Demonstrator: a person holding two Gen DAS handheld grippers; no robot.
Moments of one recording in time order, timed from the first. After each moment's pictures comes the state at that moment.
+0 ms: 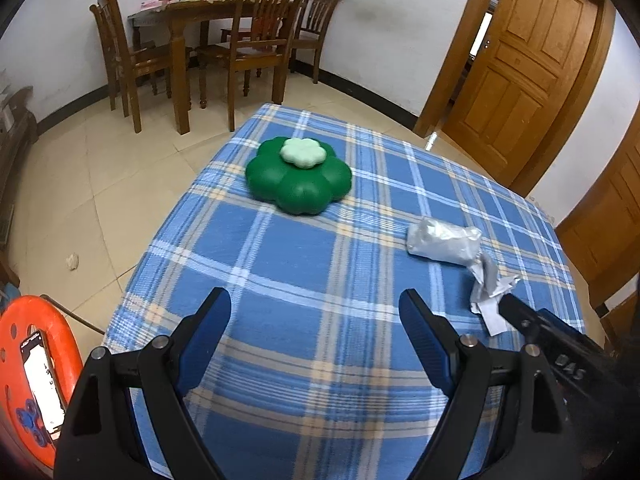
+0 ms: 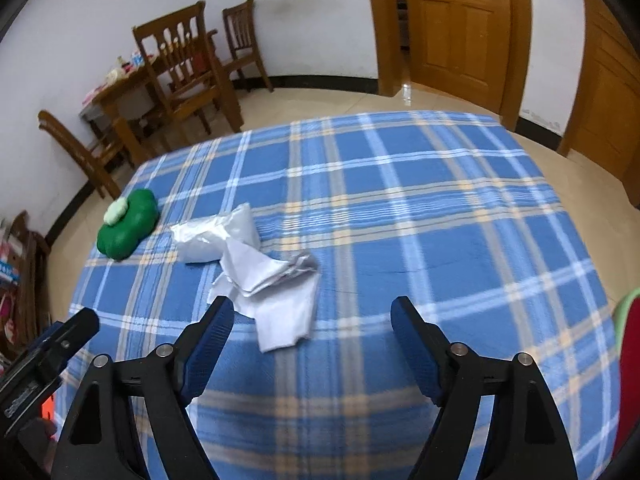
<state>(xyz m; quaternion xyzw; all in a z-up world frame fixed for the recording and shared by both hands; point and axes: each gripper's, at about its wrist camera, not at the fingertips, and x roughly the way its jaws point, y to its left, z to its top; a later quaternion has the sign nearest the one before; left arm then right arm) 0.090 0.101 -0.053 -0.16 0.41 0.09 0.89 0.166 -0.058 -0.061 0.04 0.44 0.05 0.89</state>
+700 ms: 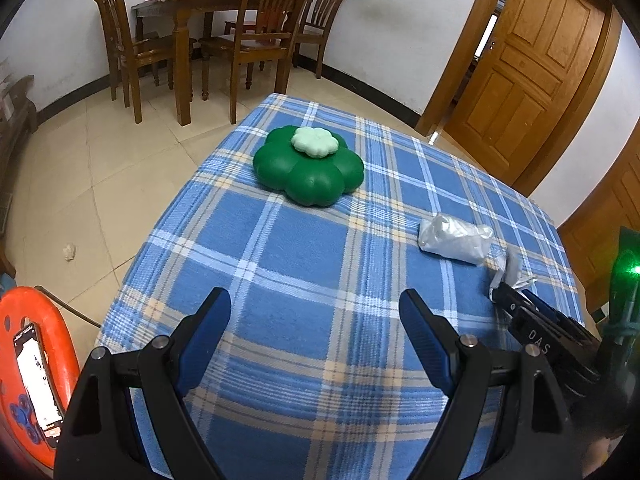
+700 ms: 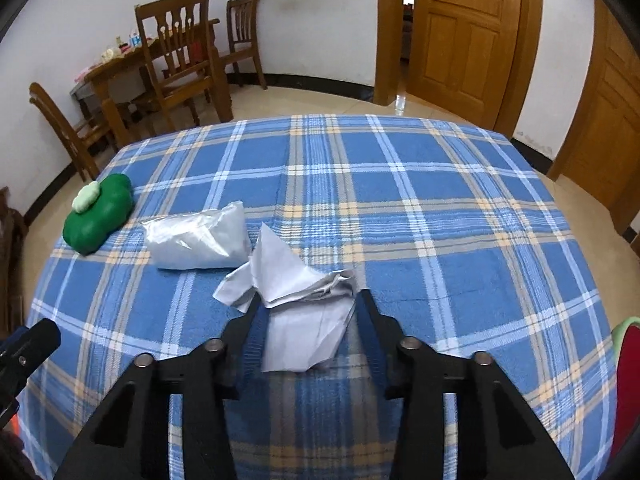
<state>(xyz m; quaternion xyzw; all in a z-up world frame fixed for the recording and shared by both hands) 0.092 0.107 -0.062 -0.17 0.42 0.08 0.89 0.189 -0.044 -0.080 -0.01 0.43 0.03 0.90</state>
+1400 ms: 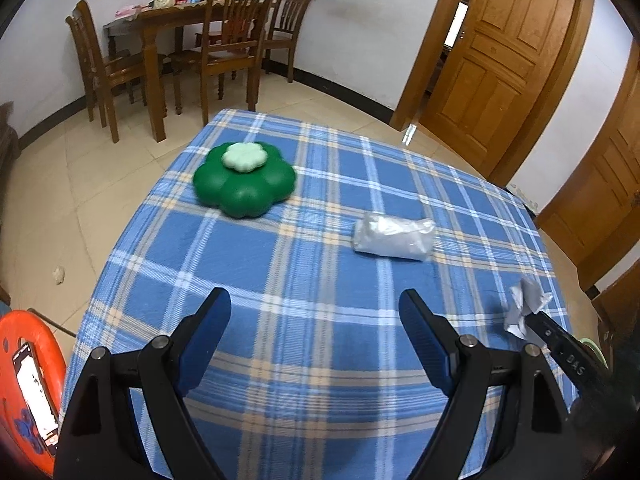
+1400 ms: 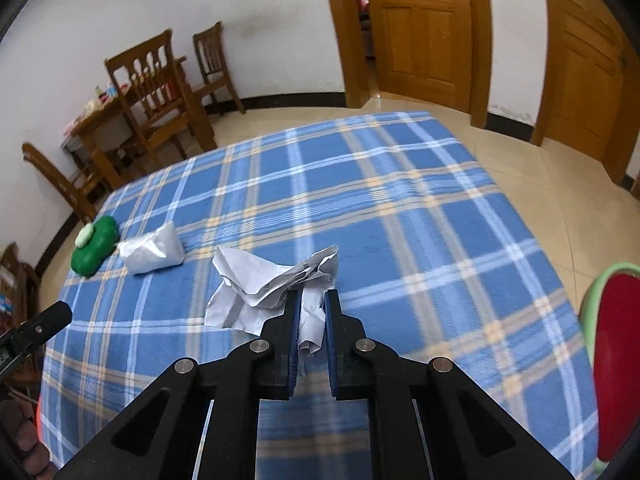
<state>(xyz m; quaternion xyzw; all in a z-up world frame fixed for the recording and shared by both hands) 0.100 0.061 -0.040 -0.14 0.41 0.04 0.90 0.141 -0.136 -0.059 0.08 0.41 0.01 0.91</state>
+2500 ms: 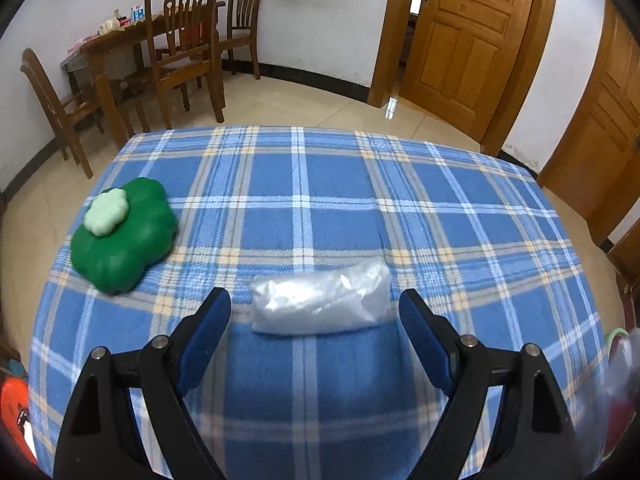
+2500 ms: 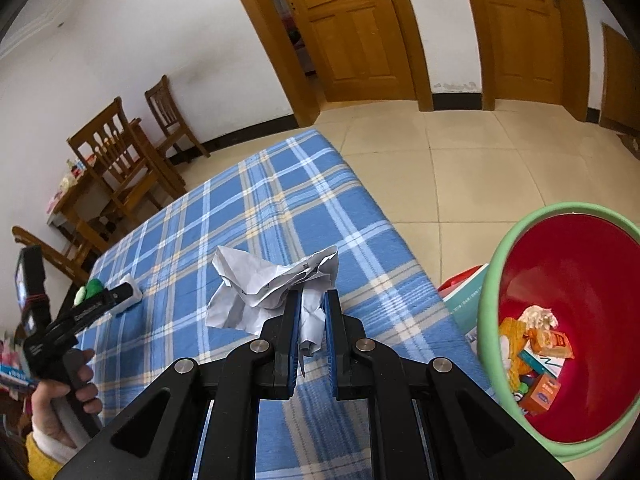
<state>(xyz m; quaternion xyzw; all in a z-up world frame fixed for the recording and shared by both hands) 0.201 -0.004 -0.072 -0.06 0.44 0.02 0.90 0.083 -0.246 -0.040 0.18 0.38 -0.05 0.91</state>
